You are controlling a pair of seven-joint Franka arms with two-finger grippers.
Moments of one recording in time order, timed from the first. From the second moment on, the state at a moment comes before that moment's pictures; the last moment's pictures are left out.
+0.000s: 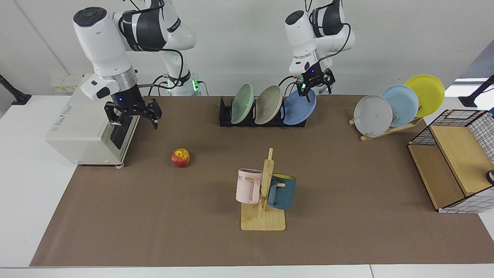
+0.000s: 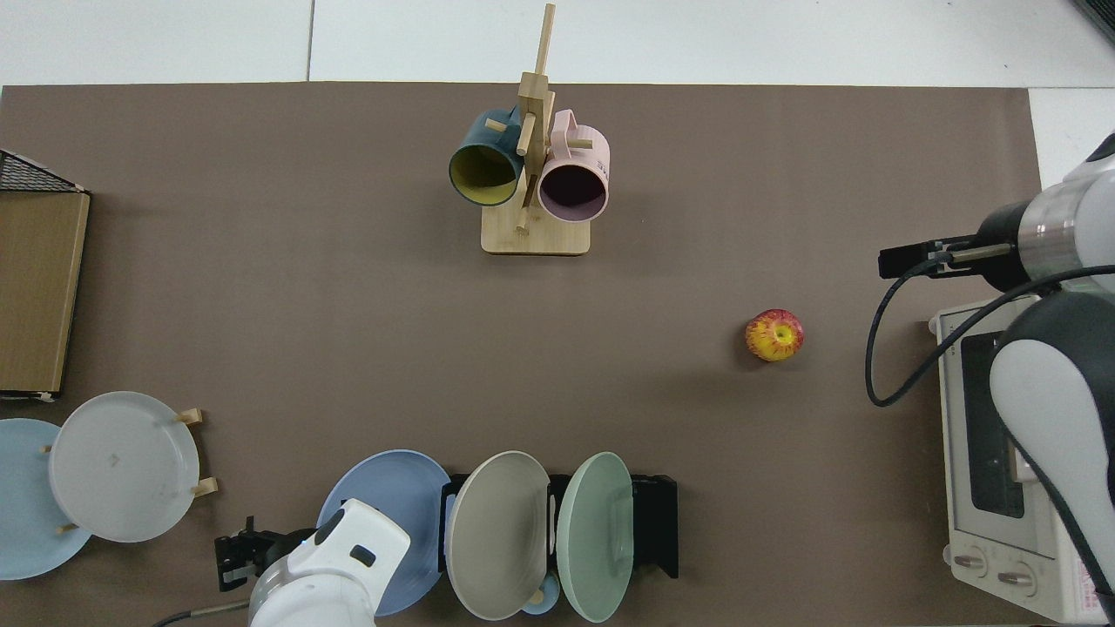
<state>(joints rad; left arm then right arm) 0.04 -0.72 -0.65 -2.65 0.14 2.09 -0.63 0.14 -0.01 -0.11 -1.79 0.01 1.92 -0.03</state>
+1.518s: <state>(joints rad) 0.07 -0.65 -0.69 -2.66 0.10 2.08 -0.65 0.22 0.09 -0.09 -1.86 0.01 2.03 0.12</state>
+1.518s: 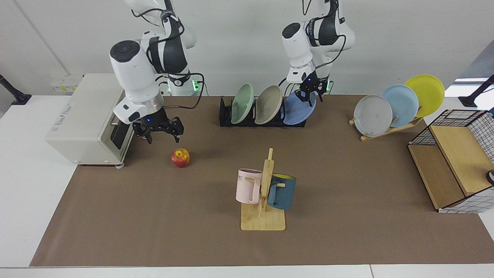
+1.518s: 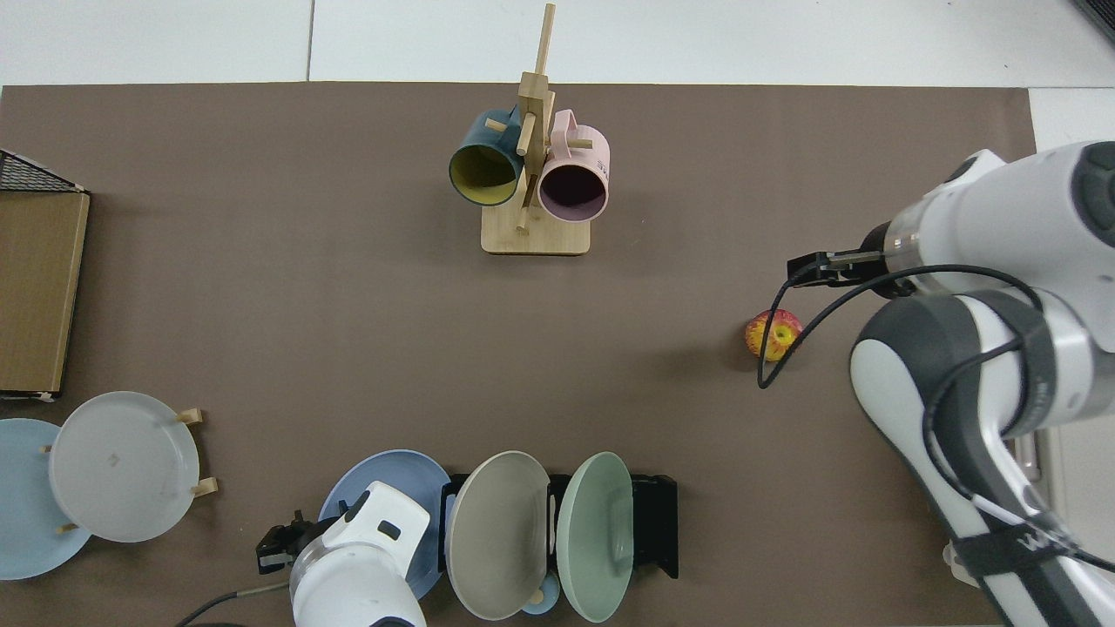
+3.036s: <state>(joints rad) 0.12 -0.69 -0.85 -2.40 0.33 1.73 -0.65 0.24 0.27 -0.09 -2.06 0.01 2.28 0.13</state>
